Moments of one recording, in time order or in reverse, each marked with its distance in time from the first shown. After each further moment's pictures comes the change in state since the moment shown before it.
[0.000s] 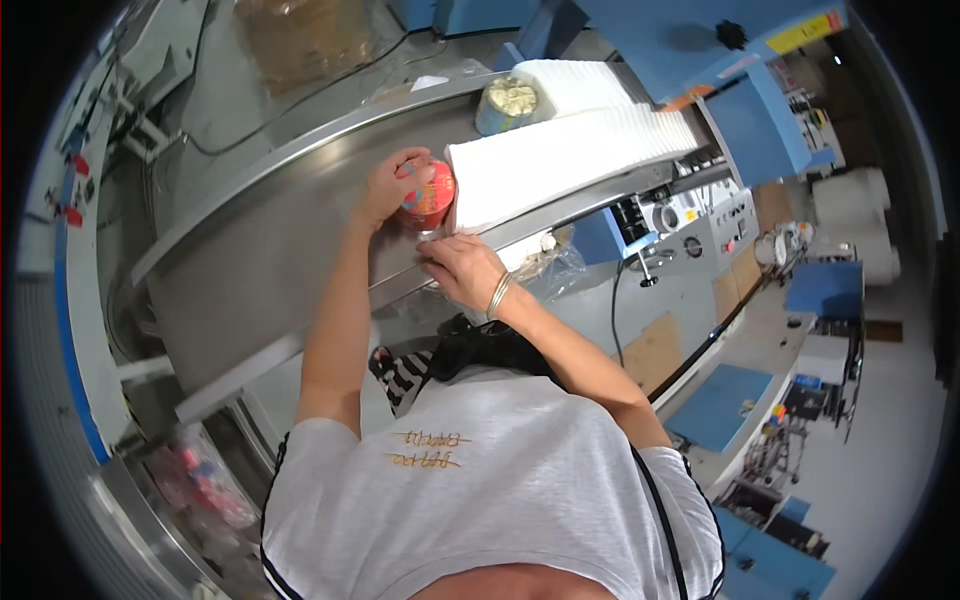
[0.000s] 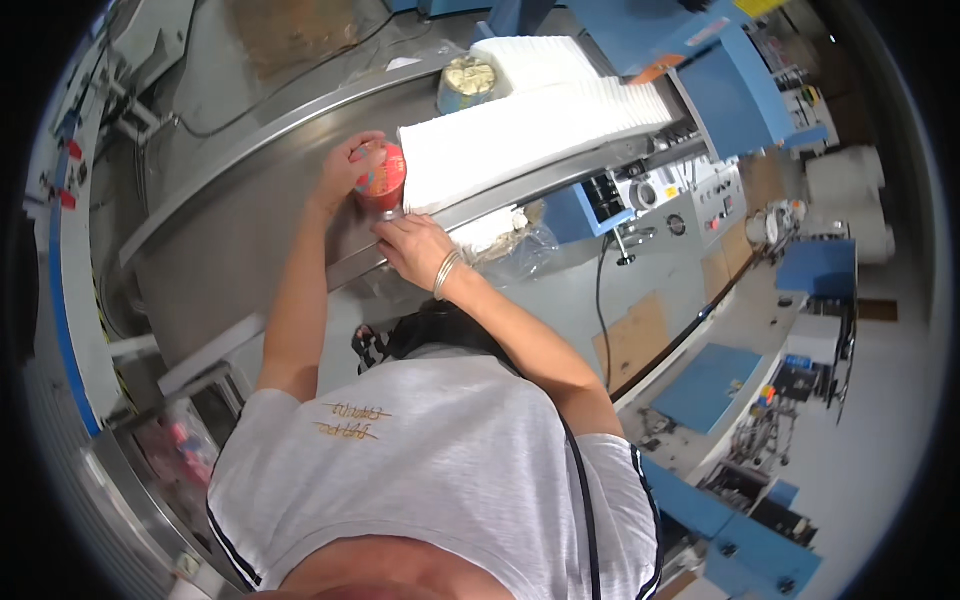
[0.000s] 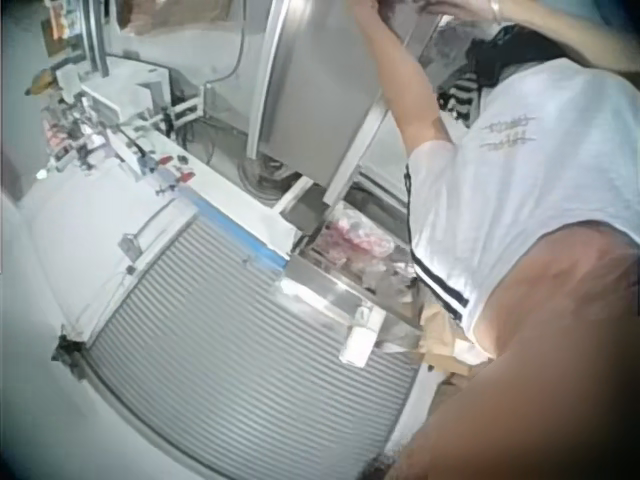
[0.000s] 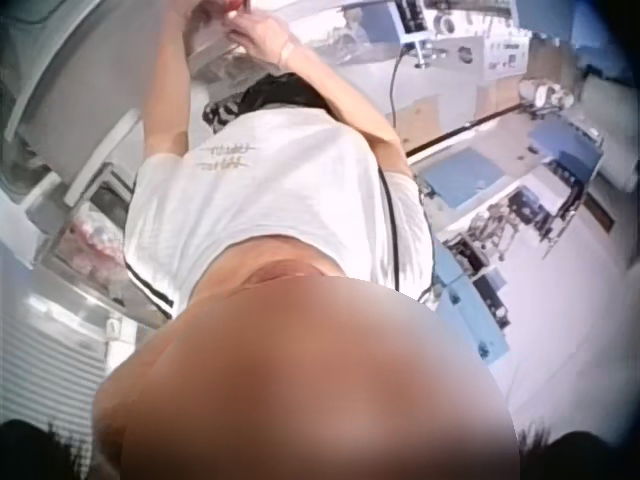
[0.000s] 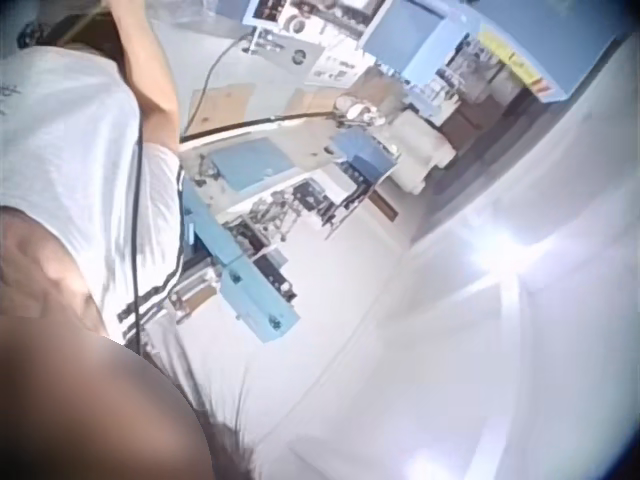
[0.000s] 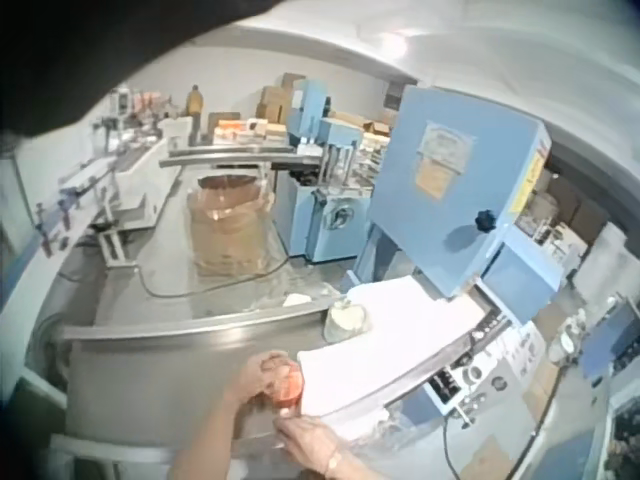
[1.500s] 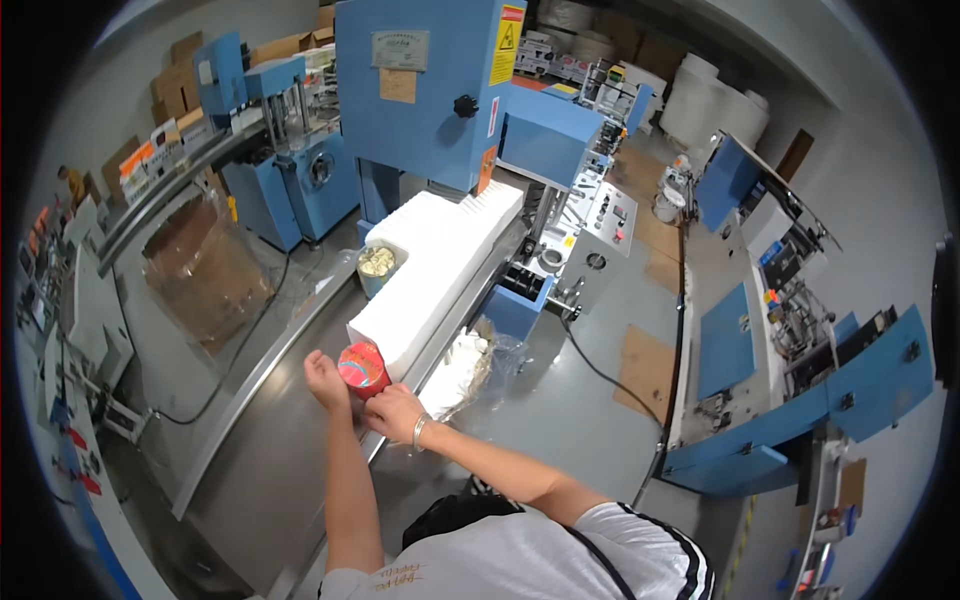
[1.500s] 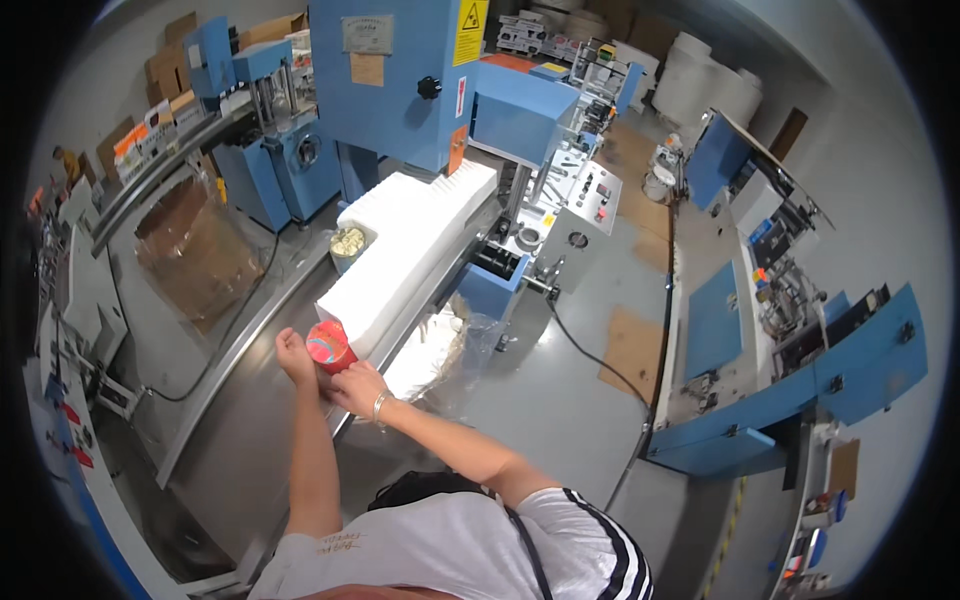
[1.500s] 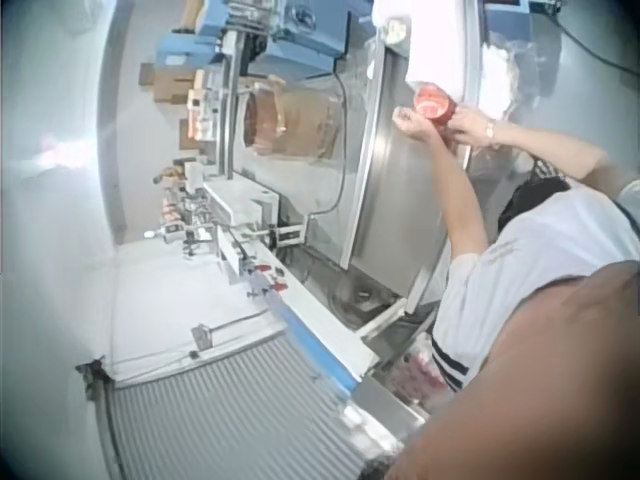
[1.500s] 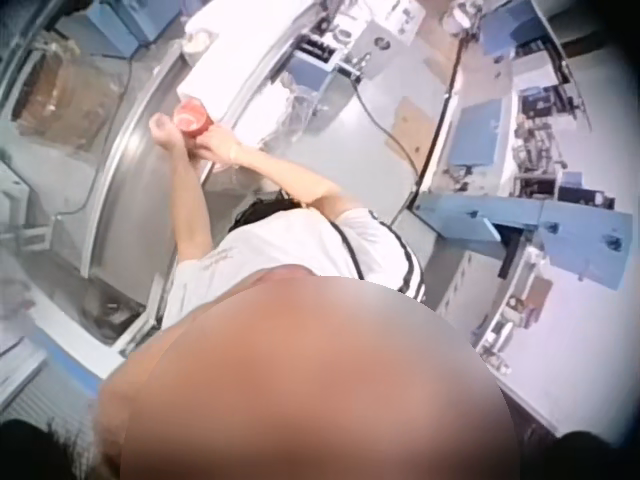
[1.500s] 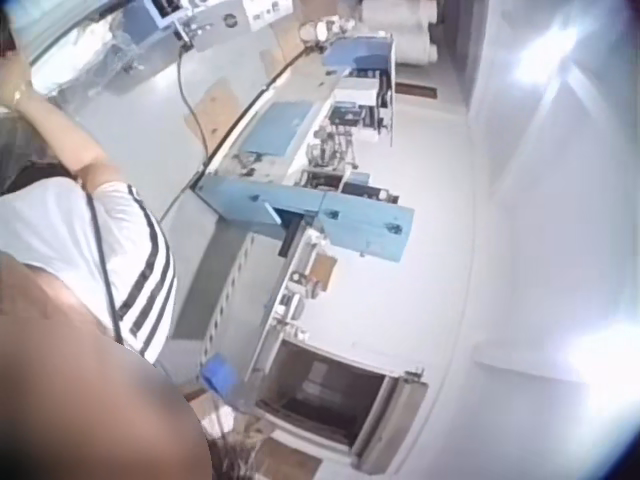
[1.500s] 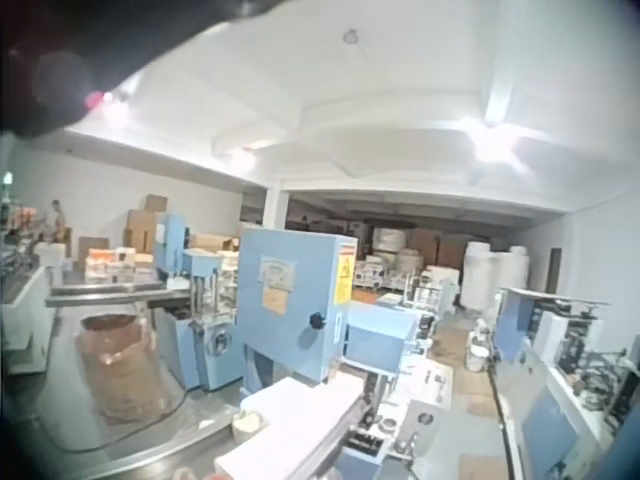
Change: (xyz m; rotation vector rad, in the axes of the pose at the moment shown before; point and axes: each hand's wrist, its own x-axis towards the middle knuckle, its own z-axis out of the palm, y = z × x) left_hand 0.005 -0.053 0.000 0.046 0.541 0.306; right_hand 0.011 -0.032 0.077 -0.222 0.362 0.312
